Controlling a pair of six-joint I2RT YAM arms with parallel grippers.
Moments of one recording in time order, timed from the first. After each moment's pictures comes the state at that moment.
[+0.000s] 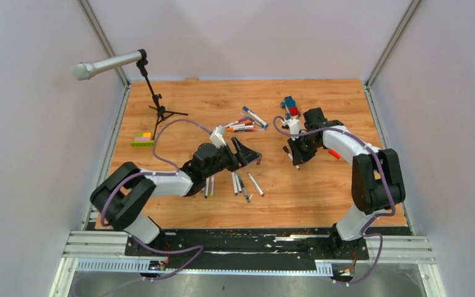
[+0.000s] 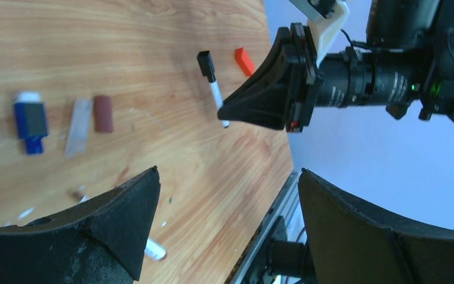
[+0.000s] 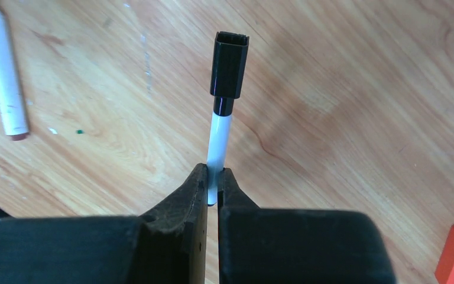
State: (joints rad) left arm -0.73 1.49 0.53 0.75 0.17 -1.06; right arm 0.23 1.70 1.11 -0.68 -0.32 -0.41
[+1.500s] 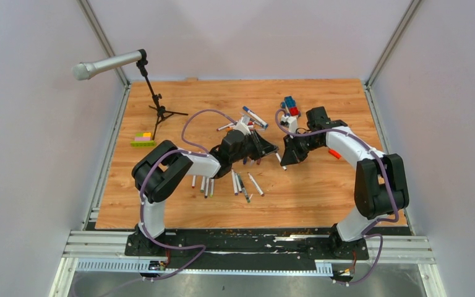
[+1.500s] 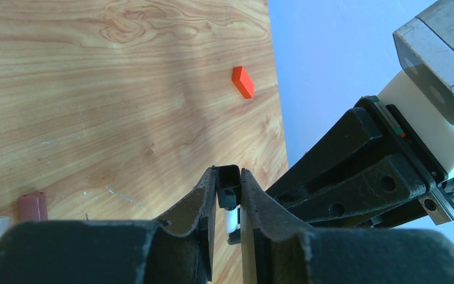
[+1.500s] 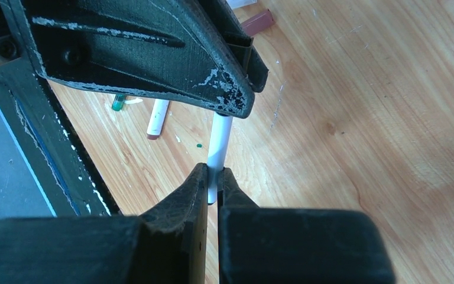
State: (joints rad) left arm -0.78 1.93 0.95 0.75 0.18 -1.13; right arm 0.22 1.63 1.10 -0.70 -0.74 -0.42
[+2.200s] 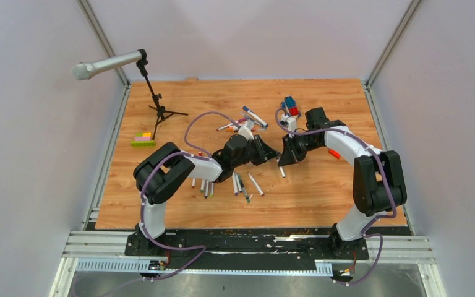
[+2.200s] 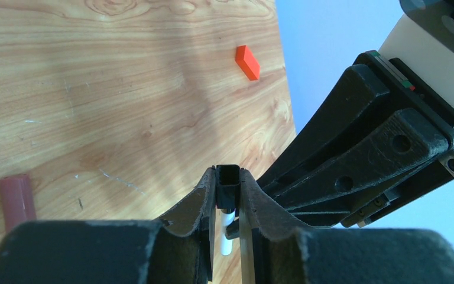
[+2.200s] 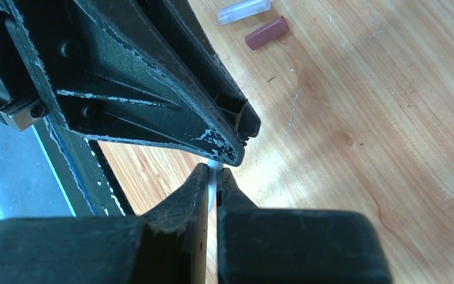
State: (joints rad) left arm -0.82 1.93 0.92 0.77 0.18 -1.09; right arm 0.22 1.66 1.10 -0.68 -0.80 -0.38
